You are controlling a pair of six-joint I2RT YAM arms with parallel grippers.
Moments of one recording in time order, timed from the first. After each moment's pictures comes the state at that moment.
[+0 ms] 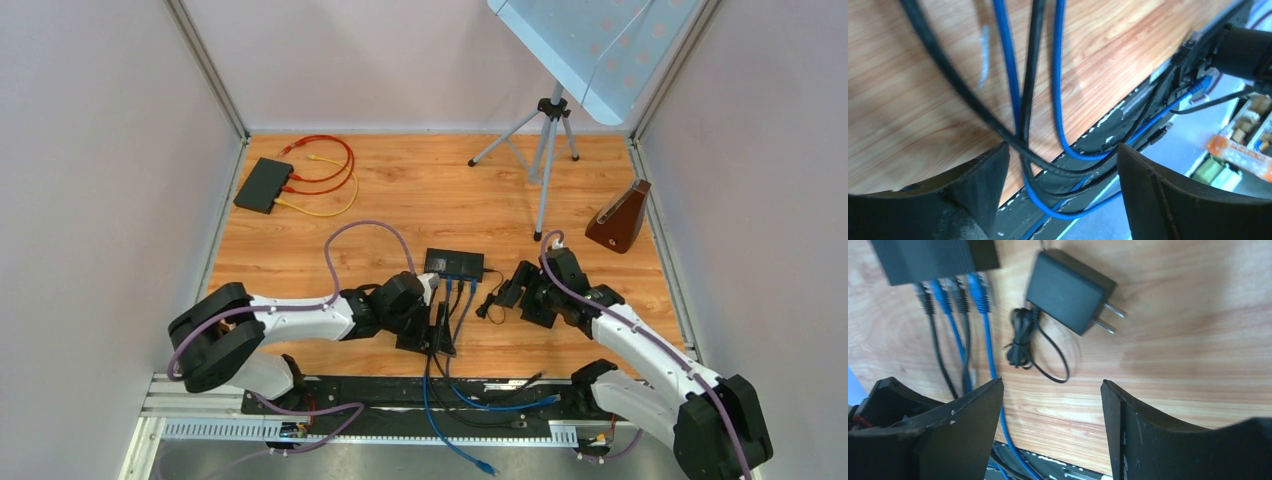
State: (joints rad) left arm -1.03 1.44 0.58 0.01 0.33 -0.90; right arm 0.46 0.97 0.46 -0.46 -0.13 0.87
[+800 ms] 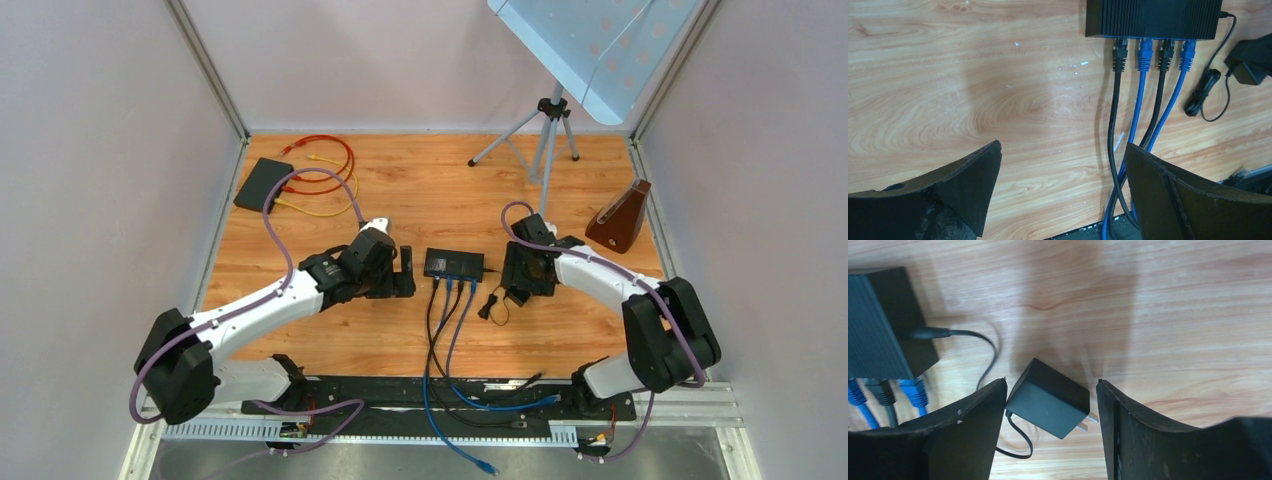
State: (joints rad) left arm -0.80 1.20 0.80 -0.51 -0.15 -0.73; right arm 0.44 1.45 0.79 -0.53 0.13 0.60
